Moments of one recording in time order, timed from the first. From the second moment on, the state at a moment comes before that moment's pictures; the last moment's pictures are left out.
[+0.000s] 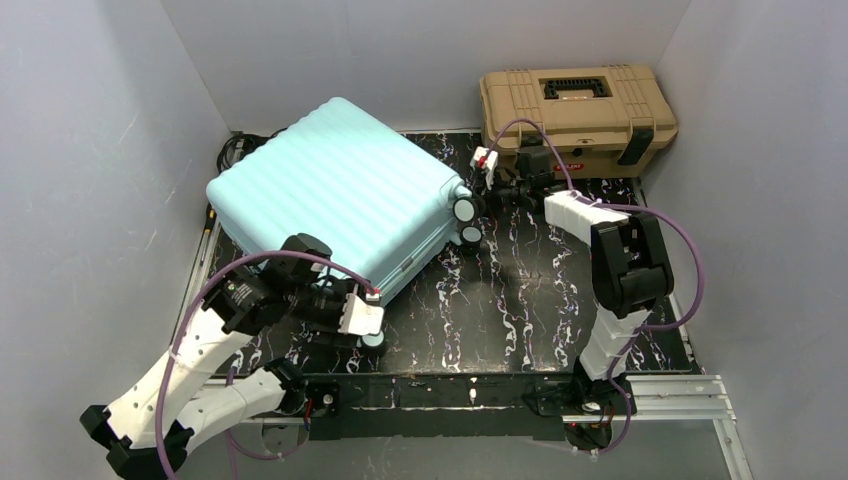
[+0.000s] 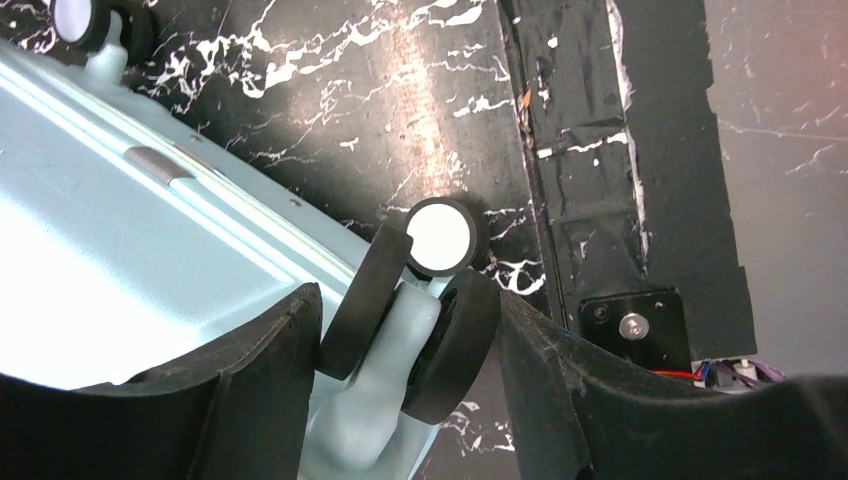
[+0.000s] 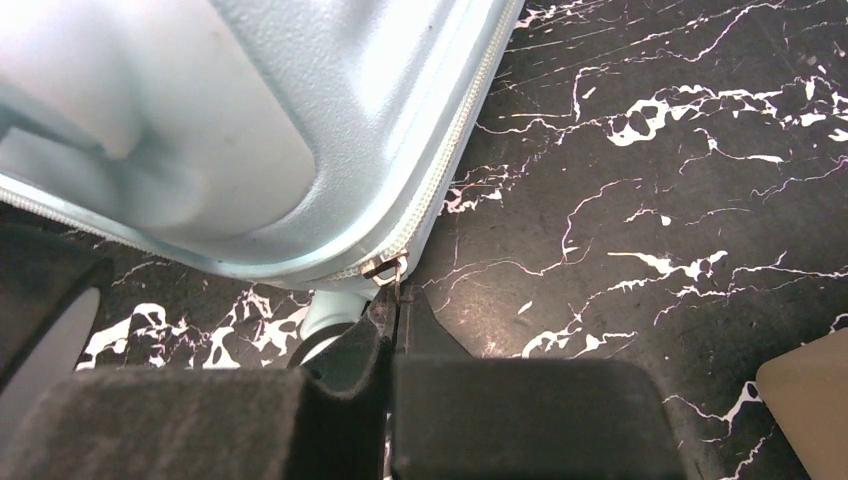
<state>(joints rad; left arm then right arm) -0.72 0.86 1.08 -1.25 0.51 1.00 0.30 1.85 1.21 -0.01 -0.85 -0.45</state>
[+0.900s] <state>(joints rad) -0.72 0.76 1.07 -1.34 0.37 1.02 0.41 1.88 1.32 -0.06 -0.63 -0.49</state>
